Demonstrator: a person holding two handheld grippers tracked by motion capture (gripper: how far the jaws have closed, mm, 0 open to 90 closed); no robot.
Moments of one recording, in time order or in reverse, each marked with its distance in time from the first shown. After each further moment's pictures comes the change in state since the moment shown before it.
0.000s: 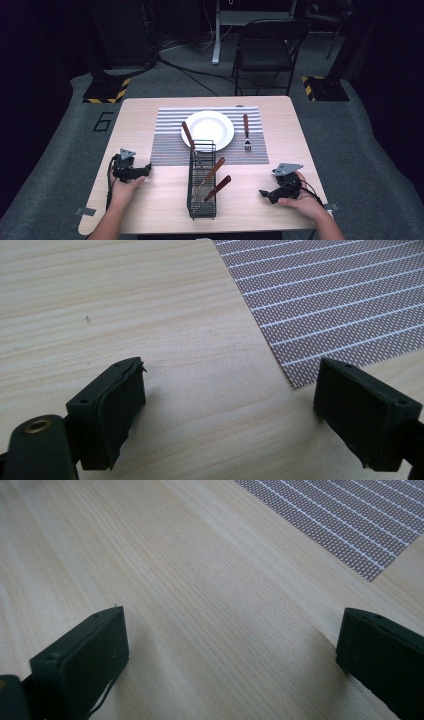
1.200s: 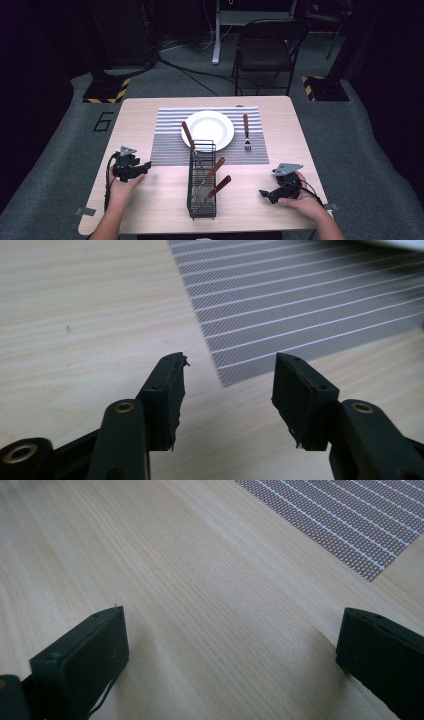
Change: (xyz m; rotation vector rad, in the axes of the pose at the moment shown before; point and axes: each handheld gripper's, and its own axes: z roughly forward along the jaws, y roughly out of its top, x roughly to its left) left arm -0.027 0.027 -0.040 0.015 -0.070 -0.024; right arm 0.000 0.000 0.000 -0.002 0.002 0.000
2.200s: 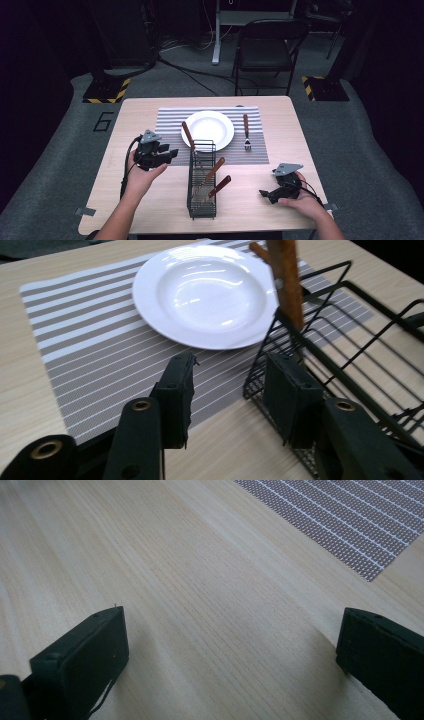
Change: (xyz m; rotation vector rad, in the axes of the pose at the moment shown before) left arm -0.085 0.072 -0.033 -0.068 -0.222 0.152; right arm 0.000 0.000 0.000 0.000 -0.001 0.002
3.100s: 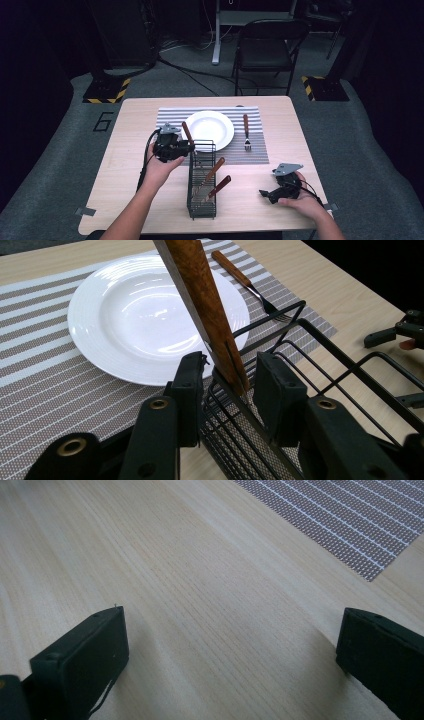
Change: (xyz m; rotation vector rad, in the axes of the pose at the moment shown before) left arm -0.022 0.024 0.039 0.007 -0.084 -0.012; right arm 0.000 0.000 0.000 0.000 0.000 -0.001
